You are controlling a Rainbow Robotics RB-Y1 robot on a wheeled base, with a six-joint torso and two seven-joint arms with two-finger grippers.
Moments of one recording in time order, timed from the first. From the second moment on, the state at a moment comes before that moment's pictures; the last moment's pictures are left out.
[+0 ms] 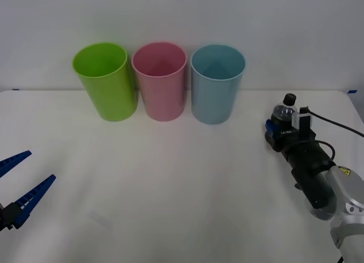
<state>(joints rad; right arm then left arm) -0.25 -0.22 -0.16 -1.14 1.21 -0.27 0.28 0.35 0.40 0.52 -1.66 -0.96 -1.22 0.00</state>
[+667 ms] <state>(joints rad) -0.06 -0.28 -0.09 -1.42 1.17 -0.34 0.24 0.35 0.40 0.52 -1.66 -0.96 -1.22 0.00</state>
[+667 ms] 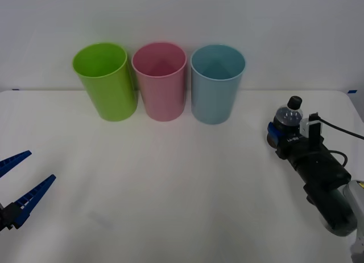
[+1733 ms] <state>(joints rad) 0.25 -0.43 0.03 -2.00 1.07 -0.59 -0.02 0.35 0.40 0.52 -1.66 -0.96 -1.22 0.00</state>
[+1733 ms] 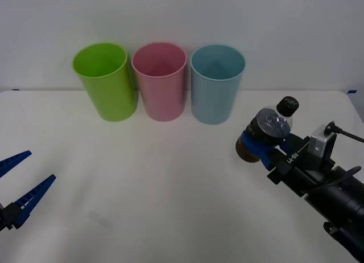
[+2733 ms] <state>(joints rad) -0.13 -0.43 0.14 -2.02 1.46 -0.46 -0.60 0.35 0.40 0.52 -1.66 -0.96 -1.22 0.00</state>
